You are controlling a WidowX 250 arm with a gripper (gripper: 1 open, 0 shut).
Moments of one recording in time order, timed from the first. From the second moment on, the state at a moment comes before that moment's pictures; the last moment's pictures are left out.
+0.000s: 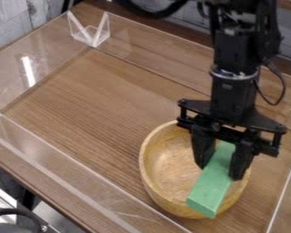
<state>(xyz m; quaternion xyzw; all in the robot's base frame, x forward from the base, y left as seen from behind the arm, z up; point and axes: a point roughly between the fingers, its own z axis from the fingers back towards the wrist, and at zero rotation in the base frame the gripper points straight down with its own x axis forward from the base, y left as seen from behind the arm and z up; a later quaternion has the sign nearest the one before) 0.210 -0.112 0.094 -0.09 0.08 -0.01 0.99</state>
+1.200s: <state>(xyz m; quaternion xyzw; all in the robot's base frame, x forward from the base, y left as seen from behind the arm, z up) 0.194 -0.094 0.109 -0.09 0.07 0.00 0.99</state>
